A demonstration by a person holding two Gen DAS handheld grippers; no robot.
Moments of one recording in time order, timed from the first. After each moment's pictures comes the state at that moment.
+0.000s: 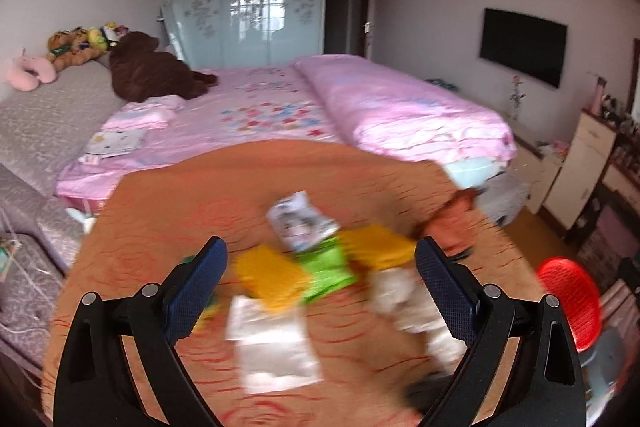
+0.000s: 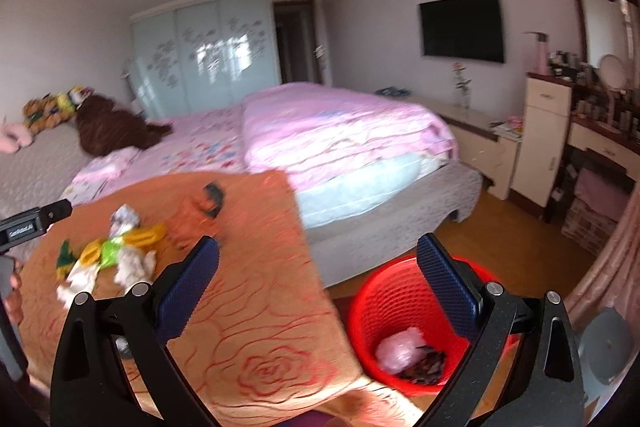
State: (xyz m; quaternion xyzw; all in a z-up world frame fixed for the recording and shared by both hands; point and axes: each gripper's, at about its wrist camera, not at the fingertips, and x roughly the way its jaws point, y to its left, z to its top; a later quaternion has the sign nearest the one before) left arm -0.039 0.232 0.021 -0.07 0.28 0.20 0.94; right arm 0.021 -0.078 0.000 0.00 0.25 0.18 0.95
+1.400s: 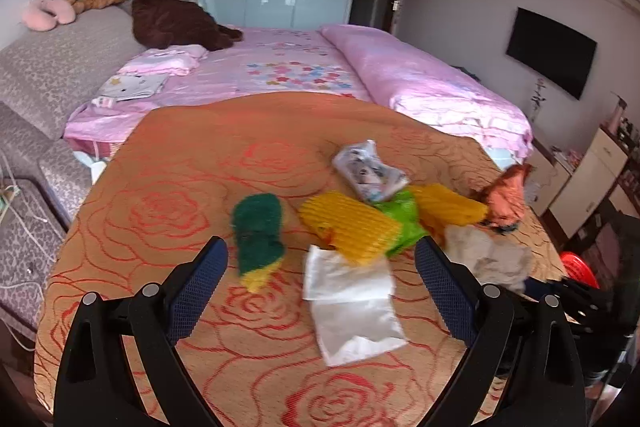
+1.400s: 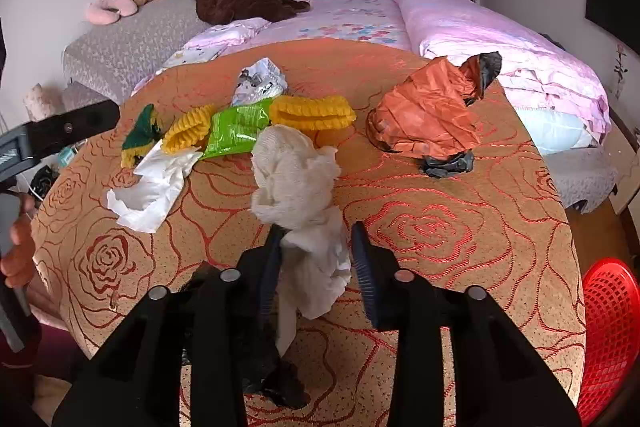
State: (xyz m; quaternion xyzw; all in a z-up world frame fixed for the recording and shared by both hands) left arm -0.068 0.295 -0.017 -0.15 0.32 0.22 0.91; right arm 0.034 0.099 -0.074 -0.10 0.39 0.40 0.82
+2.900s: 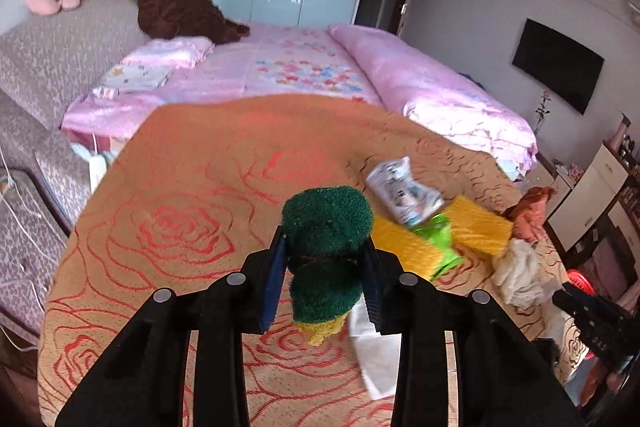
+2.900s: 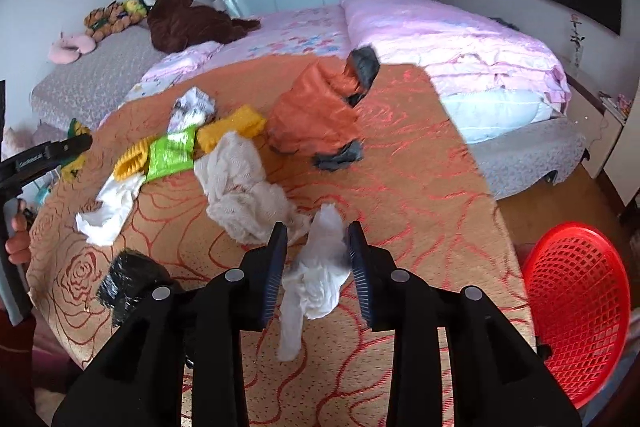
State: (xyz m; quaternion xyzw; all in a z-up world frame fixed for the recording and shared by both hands) left arm -0.063 0.331 -0.017 -0.16 0.31 0.21 0.91; right arm 0.059 0.038 -0.068 -0.06 0.39 0.33 0.86
